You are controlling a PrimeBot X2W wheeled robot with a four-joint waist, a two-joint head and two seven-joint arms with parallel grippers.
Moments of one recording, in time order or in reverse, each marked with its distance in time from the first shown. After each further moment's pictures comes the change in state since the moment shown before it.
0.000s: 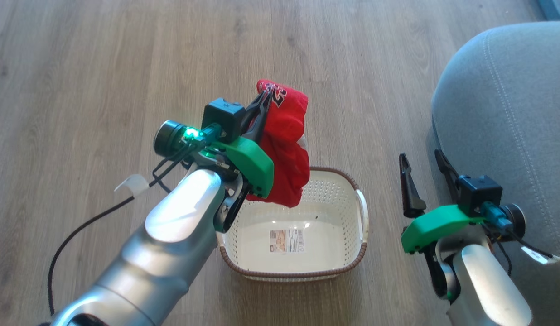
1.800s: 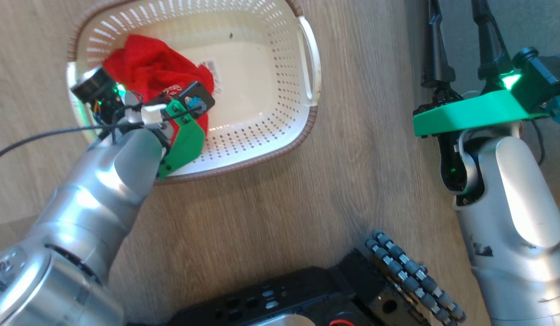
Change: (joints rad) left arm -0.342 0.048 -0.228 0.612 0.503 -0.105 0.276; right arm -0.322 0.000 0.003 -0.223 0.112 0.000 0.000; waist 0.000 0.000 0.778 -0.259
